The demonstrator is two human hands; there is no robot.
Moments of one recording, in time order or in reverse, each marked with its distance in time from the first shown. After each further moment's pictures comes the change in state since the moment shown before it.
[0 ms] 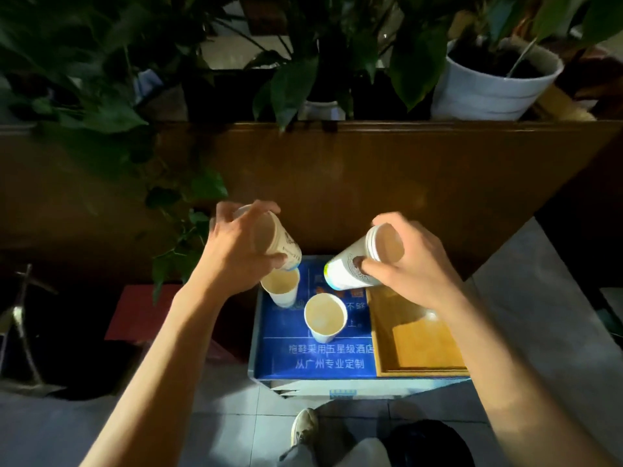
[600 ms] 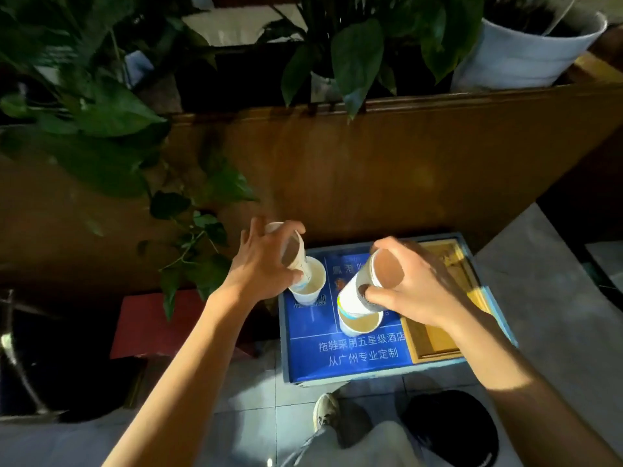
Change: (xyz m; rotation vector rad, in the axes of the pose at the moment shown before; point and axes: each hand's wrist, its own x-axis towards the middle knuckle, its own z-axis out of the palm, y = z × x) left_hand 0.035 -0.060 0.019 0.115 -0.292 0.074; right_hand 0.000 -0.010 0.087 -0.051 -0.106 0.174
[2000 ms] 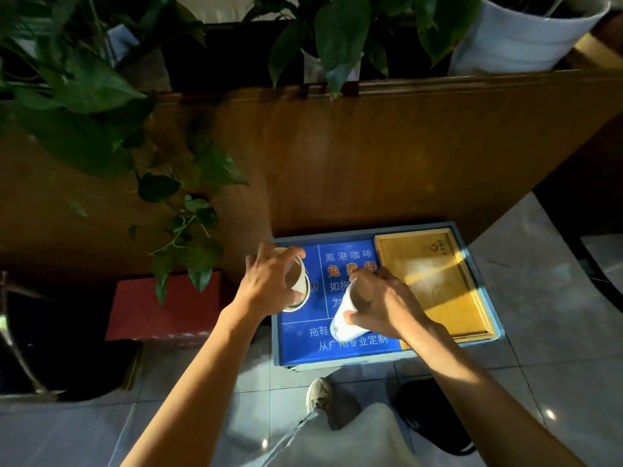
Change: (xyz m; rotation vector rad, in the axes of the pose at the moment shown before) left_hand -0.012 -0.023 0.072 0.041 -0.102 0.013; right_hand -0.015 0.031 0.055 -0.190 -0.188 0.028
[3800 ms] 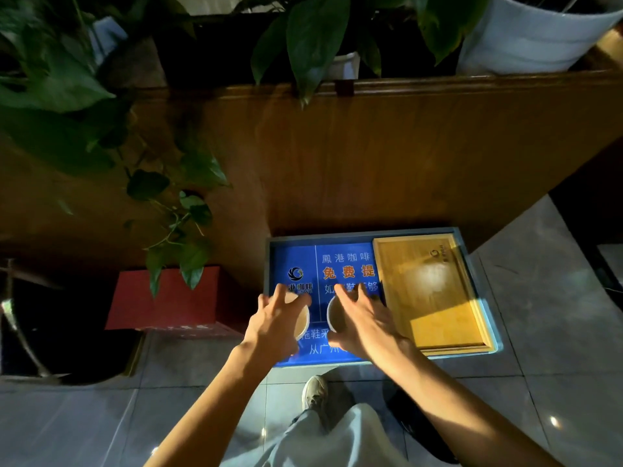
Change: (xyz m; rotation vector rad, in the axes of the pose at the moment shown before) left_hand -0.031 0.015 0.066 0.183 -0.215 -0.083; right_hand 0.028 -0.005 0.033 0.128 -0.320 0.392
